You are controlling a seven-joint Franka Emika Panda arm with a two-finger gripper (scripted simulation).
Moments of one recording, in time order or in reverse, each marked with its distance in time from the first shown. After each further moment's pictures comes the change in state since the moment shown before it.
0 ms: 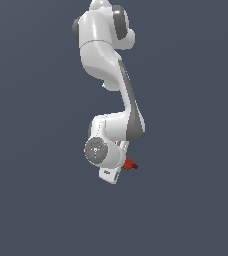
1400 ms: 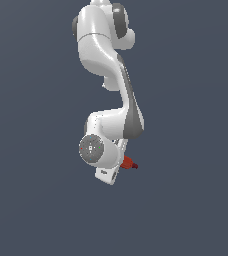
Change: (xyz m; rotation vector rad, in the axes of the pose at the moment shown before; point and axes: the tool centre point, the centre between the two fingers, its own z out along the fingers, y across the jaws) arm 0.000 0.001 -0.028 0.000 -0.003 0.007
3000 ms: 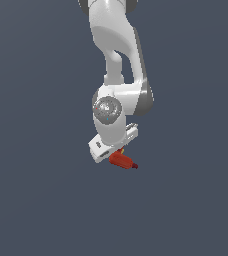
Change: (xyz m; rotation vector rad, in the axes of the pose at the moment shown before) arm -0.017 -0.038 -0.043 -0.248 -0.072 0.586
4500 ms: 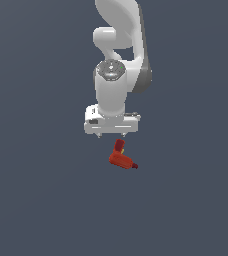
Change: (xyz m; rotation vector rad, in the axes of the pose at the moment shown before) arm -0.048 -0.010 -0.048 -0.157 0.108 0.537
